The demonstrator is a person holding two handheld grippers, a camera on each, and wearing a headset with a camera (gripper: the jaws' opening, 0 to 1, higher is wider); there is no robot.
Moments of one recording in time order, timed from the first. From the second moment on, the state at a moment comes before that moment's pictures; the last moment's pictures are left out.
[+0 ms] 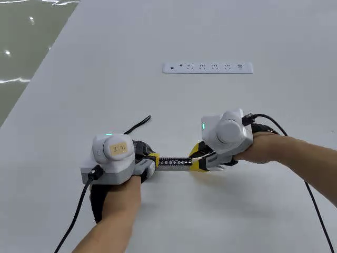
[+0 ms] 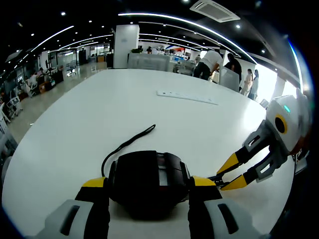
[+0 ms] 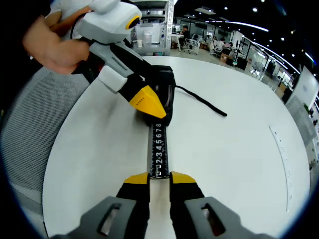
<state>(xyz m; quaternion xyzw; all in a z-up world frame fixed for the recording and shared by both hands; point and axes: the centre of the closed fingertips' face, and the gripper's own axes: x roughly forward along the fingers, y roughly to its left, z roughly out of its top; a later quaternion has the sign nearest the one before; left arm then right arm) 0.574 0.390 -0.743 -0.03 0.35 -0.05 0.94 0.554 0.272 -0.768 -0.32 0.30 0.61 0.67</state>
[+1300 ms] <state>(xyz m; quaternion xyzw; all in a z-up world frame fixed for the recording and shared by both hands) 0.574 0.390 -0.744 -0.04 0.35 -0.05 0.94 0.557 0.338 -0.770 -0.31 0.28 0.61 0.67</state>
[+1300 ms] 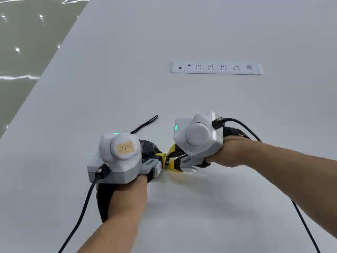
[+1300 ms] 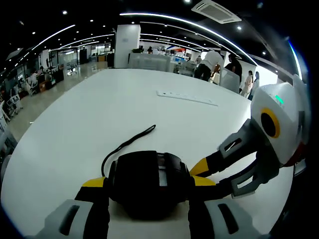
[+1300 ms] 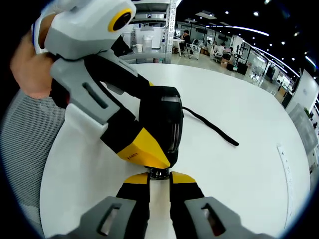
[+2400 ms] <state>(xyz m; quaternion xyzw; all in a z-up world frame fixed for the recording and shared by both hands) 0.569 0.389 -0.736 -0.02 0.34 -0.09 0.94 0.560 0.312 -0.757 -0.24 0.28 0.56 0.74</state>
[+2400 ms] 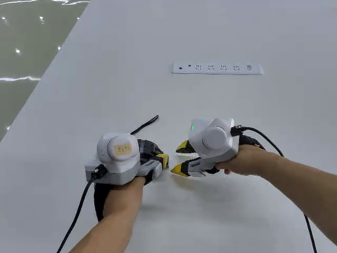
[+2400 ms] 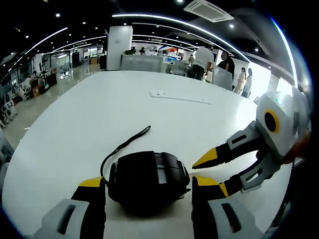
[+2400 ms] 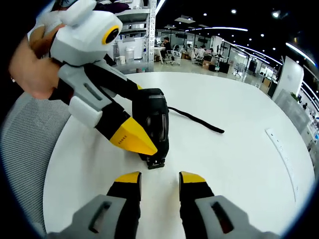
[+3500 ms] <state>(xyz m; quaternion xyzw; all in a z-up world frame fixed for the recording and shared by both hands) 0.544 0.395 -0.713 0.08 0.29 -0.30 0.90 0.531 0.226 -0.712 -0.11 0.25 0.44 0.86</state>
